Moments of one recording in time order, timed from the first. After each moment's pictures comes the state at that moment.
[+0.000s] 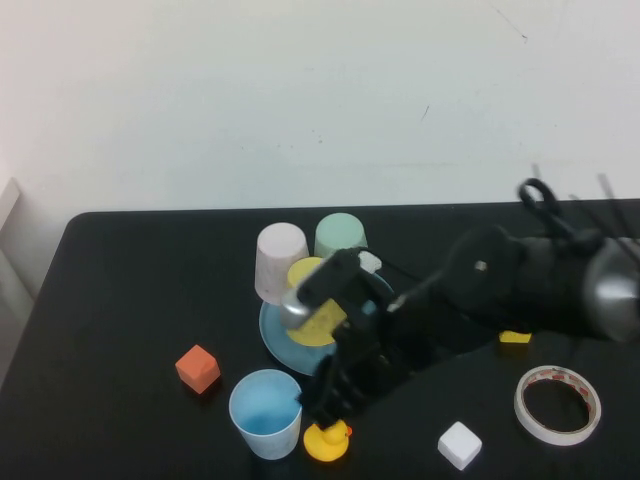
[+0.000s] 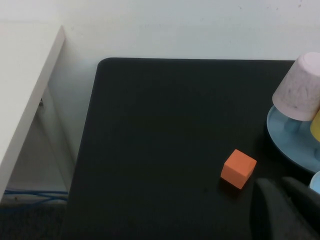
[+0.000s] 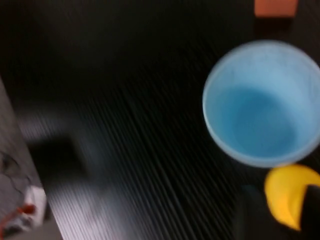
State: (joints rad) right arm 0.68 1.91 -1.20 0.84 0.57 -0.92; left arm 0.00 0.37 -0.36 -0.14 0.47 0.01
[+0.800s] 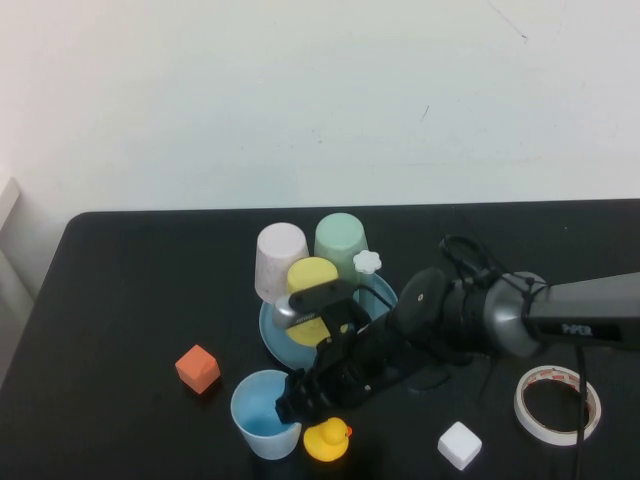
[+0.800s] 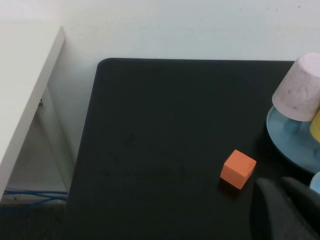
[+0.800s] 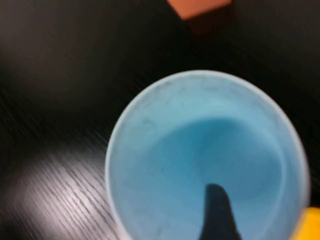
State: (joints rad) right arm 0.68 2.19 -1.33 1.02 0.43 -0.80; left arm 0.00 0.37 -0.36 -0.14 0.47 0.01
